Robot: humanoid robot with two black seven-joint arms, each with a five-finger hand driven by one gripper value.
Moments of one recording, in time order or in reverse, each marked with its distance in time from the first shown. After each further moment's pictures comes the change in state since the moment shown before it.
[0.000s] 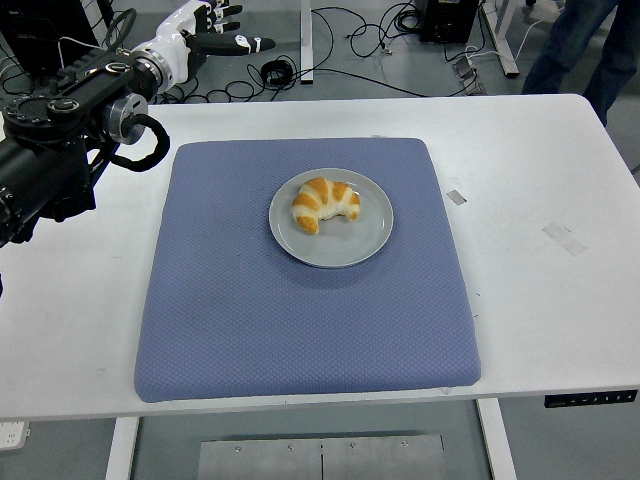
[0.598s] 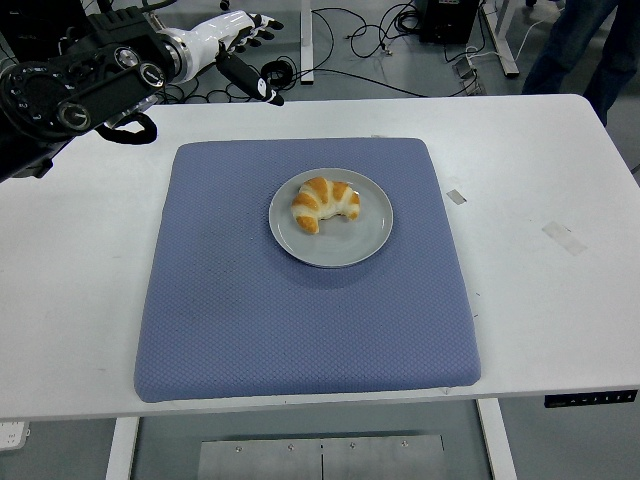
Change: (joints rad) left arm -0.101 0.125 0.094 -0.368 0.576 0.042 0.221; right arm -0.001 0.000 0.000 0.000 0.000 0.000 0.000
